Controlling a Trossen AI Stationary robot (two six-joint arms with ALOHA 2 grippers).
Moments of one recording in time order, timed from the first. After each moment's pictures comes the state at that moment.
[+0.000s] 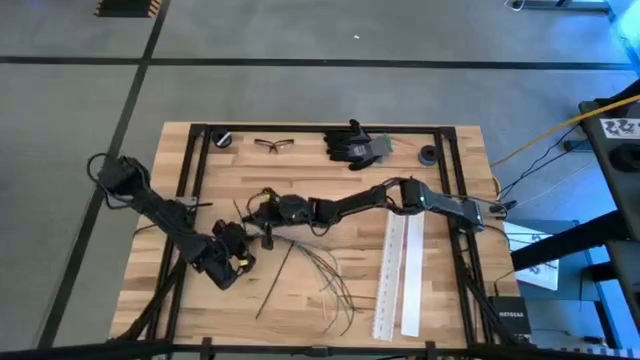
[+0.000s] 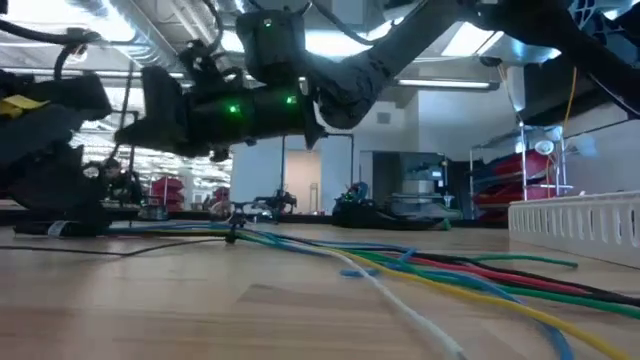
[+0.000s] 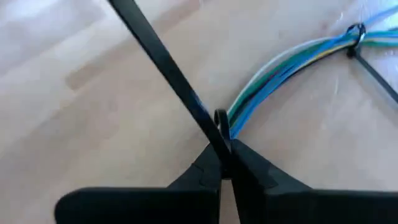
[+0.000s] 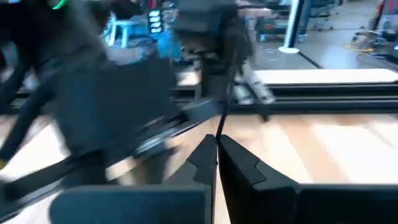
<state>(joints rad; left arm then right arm) -0.77 1.48 0.50 -0.42 -0.77 -1.50 0.01 2.46 1.73 0.54 -0.04 0.05</state>
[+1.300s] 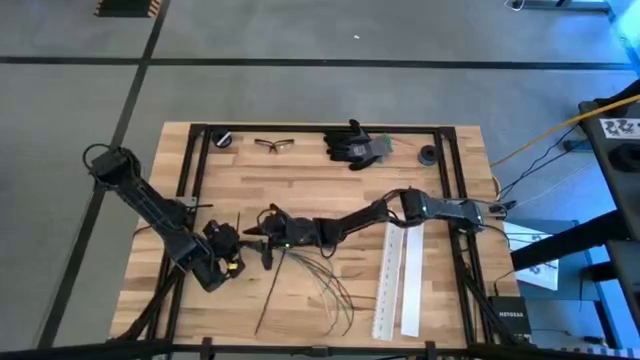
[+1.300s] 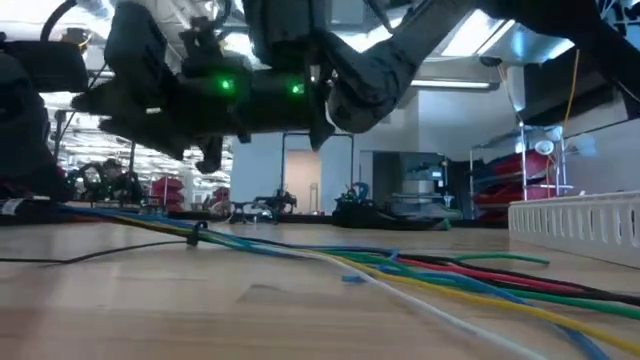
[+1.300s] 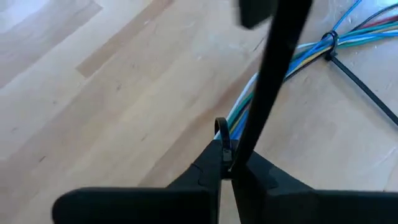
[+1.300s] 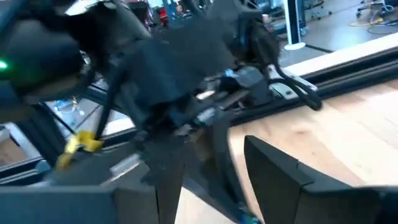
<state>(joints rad) -0.83 1.33 0.55 -0.63 -0.72 -1.47 0.15 2.49 1.67 0.76 0.13 0.35</state>
